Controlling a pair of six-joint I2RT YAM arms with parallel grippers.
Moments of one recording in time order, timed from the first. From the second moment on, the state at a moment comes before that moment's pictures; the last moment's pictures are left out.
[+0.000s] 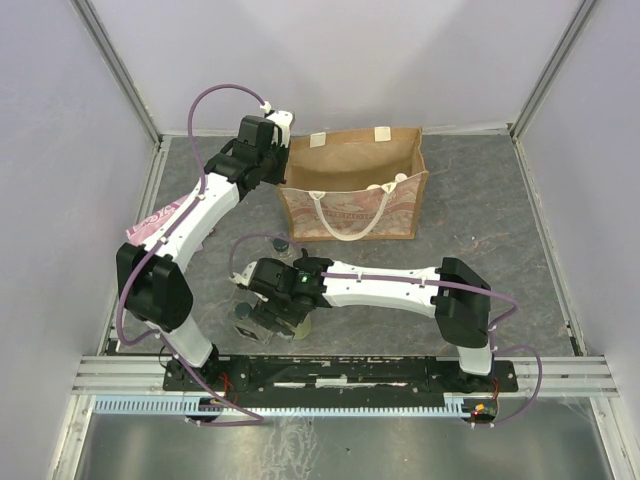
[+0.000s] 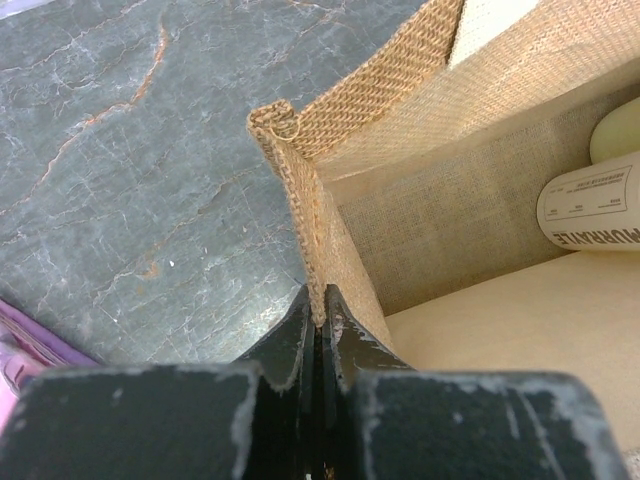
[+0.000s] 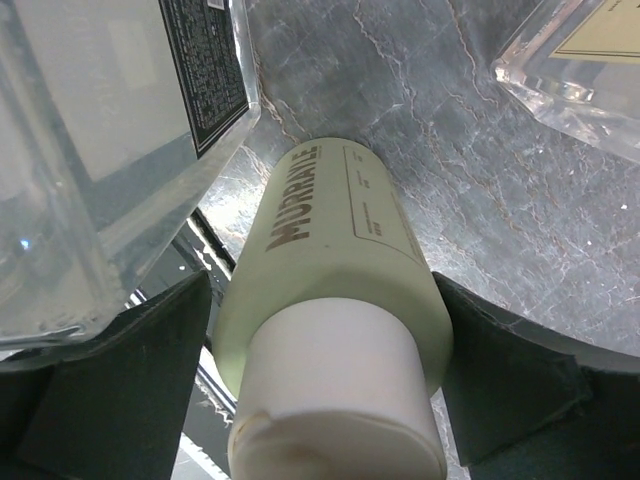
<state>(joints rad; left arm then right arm) -0.40 1.67 1.55 -0.53 -0.07 -0.01 1.30 1.92 1.59 -0.81 0.08 0.18</state>
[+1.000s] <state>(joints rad) -0.40 1.67 1.55 -0.53 -0.05 -0.01 1.27 1.91 1.60 -0.89 0.10 0.21</state>
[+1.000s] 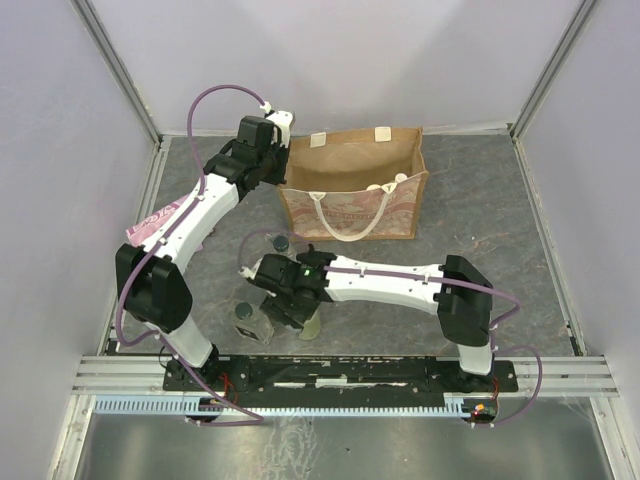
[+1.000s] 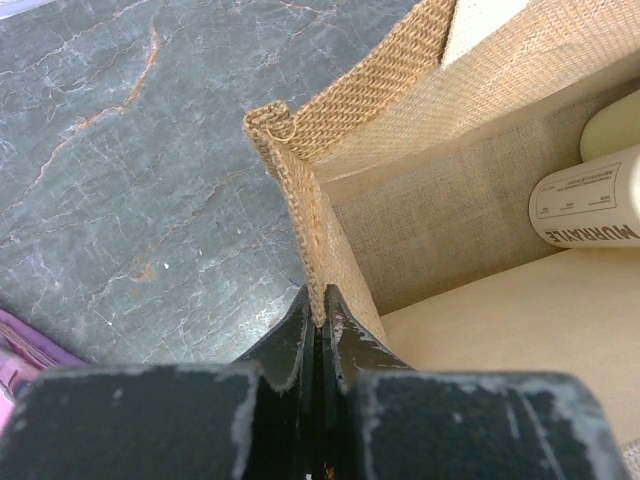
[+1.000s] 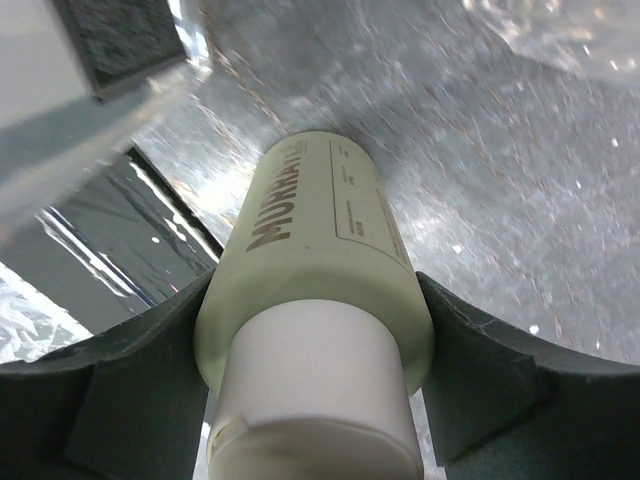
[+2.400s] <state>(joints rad) -0.40 1.65 1.51 -0.49 -0.04 -0.01 0.56 1.85 2.44 -1.08 -0.20 0.07</state>
